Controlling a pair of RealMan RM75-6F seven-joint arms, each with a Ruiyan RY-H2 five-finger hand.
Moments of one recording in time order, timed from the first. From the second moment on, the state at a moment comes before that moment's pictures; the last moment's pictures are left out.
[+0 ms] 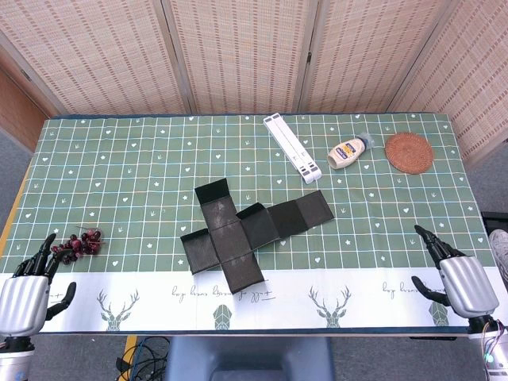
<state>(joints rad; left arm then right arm) -0.07 -1.15 -0.01 -1.81 1.52 1.60 0.32 0.11 -1.00 0.01 -1.76 -1.59 1.45 0.02</state>
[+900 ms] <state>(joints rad) -0.08 -1.16 -0.04 -1.82 1.54 1.57 0.34 0.56 -1.03 0.14 -1.86 -1.20 0.82 -0.27</state>
